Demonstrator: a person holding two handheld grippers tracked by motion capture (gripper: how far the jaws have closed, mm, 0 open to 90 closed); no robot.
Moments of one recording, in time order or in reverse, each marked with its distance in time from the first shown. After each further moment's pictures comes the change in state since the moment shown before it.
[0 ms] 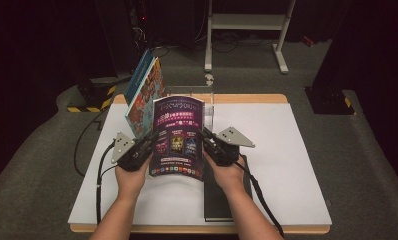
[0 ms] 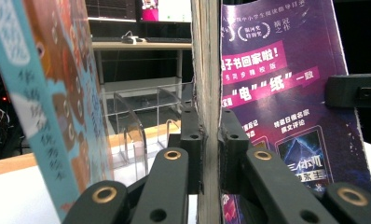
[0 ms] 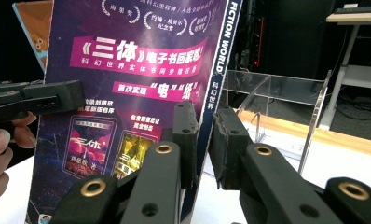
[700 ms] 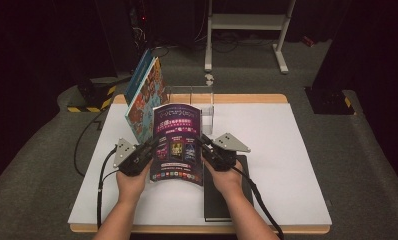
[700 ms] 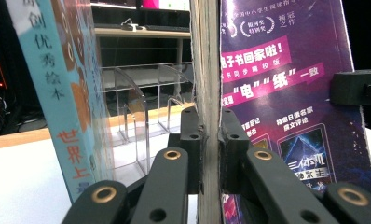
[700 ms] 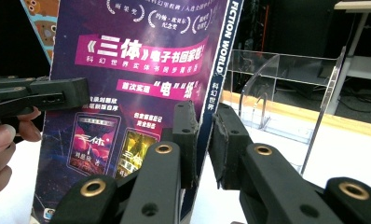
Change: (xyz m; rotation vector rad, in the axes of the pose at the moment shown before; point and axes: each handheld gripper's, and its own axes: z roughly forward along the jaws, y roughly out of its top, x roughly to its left) left arm 0.011 -0.021 -0.006 0.025 0.010 -0.009; right arm 0.002 -0.021 0.004 0.035 0.008 -0.014
